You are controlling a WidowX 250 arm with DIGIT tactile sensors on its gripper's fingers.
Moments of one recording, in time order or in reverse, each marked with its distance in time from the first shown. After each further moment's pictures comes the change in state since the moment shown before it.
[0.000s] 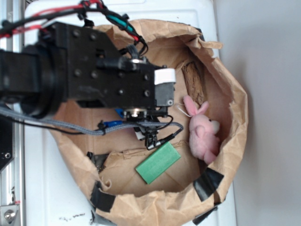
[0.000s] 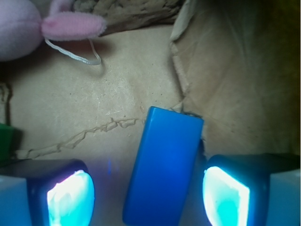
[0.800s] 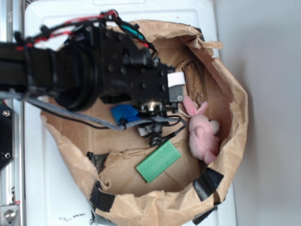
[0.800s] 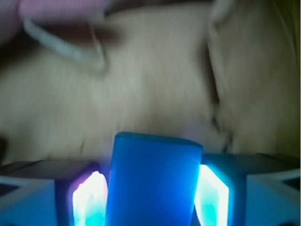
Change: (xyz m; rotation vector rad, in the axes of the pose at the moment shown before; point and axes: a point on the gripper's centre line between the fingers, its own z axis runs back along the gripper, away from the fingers) arm 0.001 -0.003 -0.002 -0.064 0.092 -0.027
